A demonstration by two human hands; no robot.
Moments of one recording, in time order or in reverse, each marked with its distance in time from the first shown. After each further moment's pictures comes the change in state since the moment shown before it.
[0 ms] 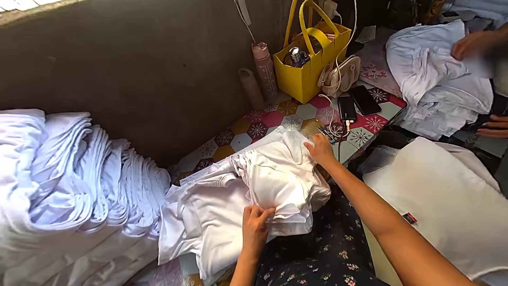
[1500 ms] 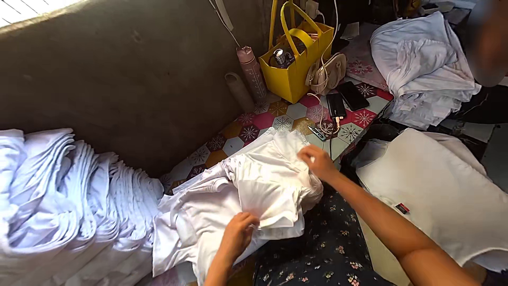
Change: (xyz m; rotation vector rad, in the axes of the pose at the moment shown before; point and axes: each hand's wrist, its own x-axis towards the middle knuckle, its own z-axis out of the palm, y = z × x) left_hand 0.016 -0.026 -0.050 -0.089 -0.419 0.112; right_hand -0.067 -0.023 -0.034 0.296 0.020 -0.251
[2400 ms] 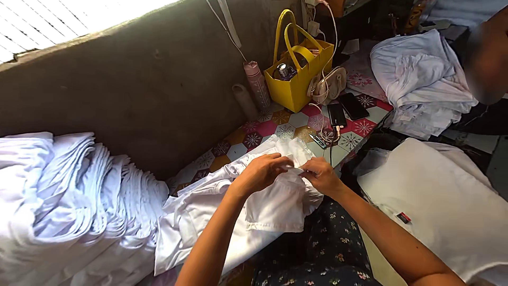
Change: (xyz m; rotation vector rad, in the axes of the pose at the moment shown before) left_hand 0.190 0.069 -0.076 -0.041 -0.170 0.378; right_hand -0.021 -0.013 -0.006 0.032 0.171 -0.406
